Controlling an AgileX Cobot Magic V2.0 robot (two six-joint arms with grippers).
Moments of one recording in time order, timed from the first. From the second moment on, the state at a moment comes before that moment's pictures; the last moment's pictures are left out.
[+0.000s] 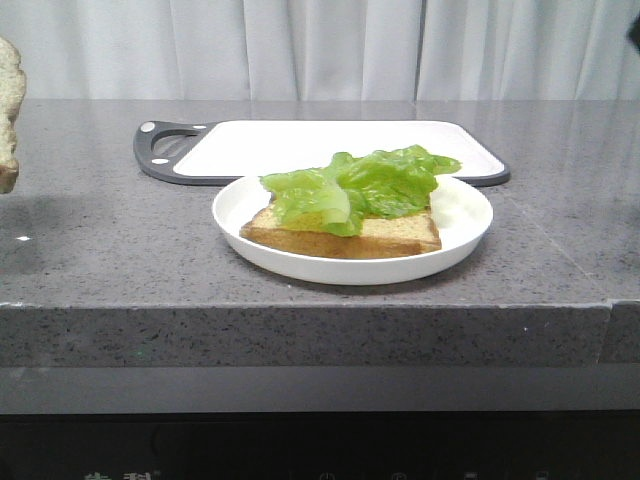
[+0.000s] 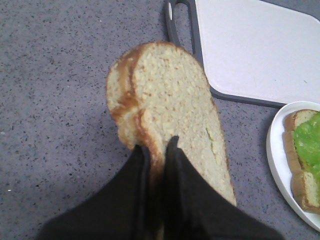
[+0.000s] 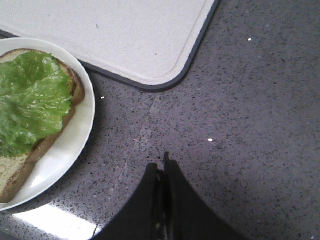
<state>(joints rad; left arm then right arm) -0.01 0.89 -0.78 -0.45 0.67 0.17 0.11 1.08 -0.93 0.25 0.67 -0.29</state>
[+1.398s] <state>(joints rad) -0.40 1.57 -1.24 -1.11 0.87 0.45 0.11 0.41 -0.43 0.25 0.39 -0.29</state>
